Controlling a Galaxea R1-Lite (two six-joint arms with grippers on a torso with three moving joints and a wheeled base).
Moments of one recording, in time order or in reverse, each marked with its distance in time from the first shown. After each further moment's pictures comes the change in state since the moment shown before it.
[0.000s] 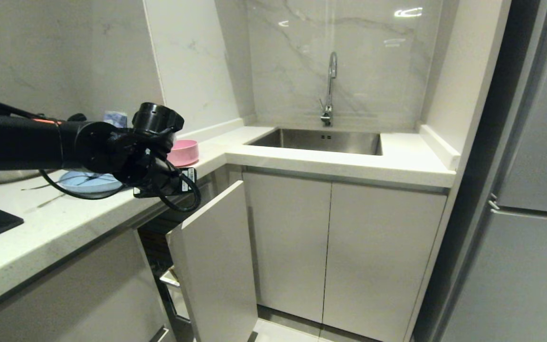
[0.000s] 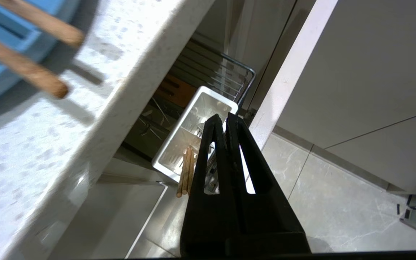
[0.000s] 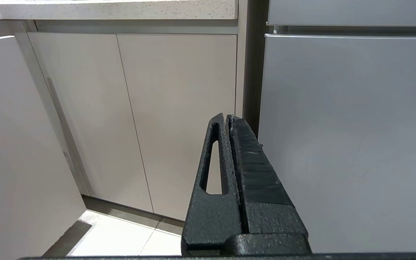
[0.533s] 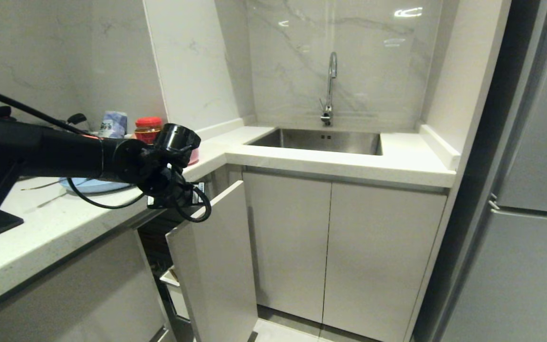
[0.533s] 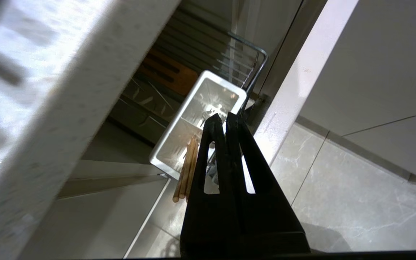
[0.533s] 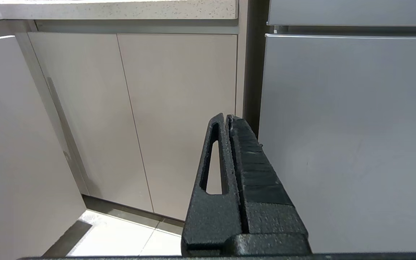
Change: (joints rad) left arm 0.000 0.110 -0.020 0.001 0.016 -0.003; right arm 0.000 0.000 0.000 0.000 0.000 0.000
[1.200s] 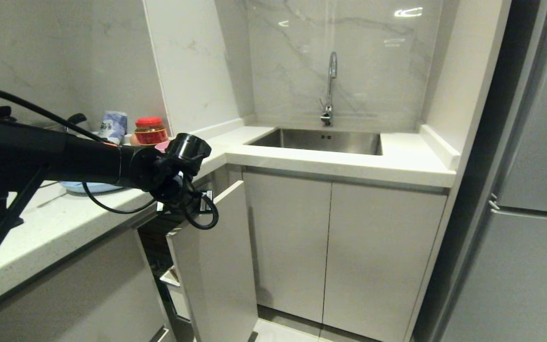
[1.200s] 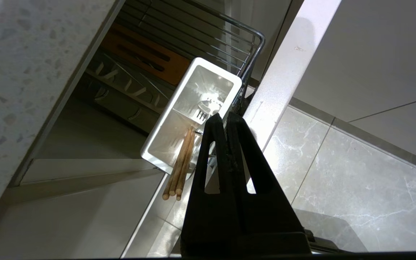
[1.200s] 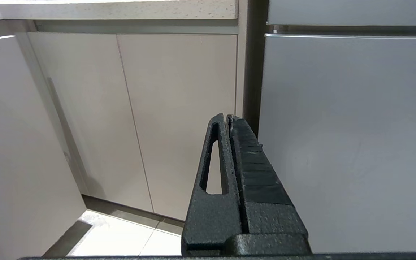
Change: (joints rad) left arm -0.031 0.038 0.002 0.008 -0.011 0.001; right arm 0.000 0.000 0.000 0.000 0.000 0.000
